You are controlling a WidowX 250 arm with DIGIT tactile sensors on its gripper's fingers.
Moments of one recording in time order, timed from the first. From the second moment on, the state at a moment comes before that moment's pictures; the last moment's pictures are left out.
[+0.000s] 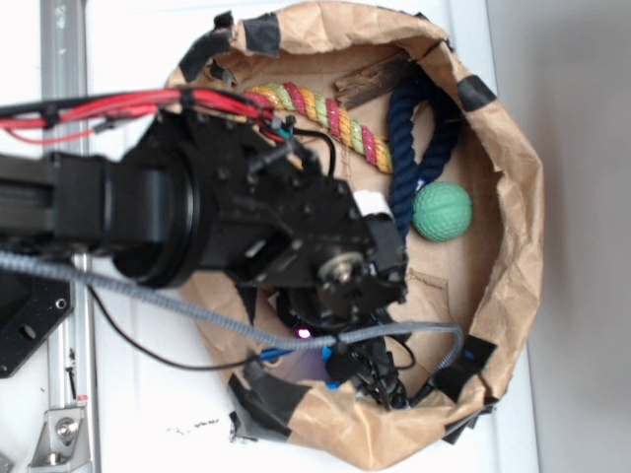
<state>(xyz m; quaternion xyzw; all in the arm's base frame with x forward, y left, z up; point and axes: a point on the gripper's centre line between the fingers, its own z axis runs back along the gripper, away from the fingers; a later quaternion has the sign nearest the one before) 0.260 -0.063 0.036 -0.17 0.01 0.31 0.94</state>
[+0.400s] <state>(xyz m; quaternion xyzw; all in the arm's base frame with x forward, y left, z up) 0.273 -0.056 0.035 -0.16 -0.03 0.25 0.96</state>
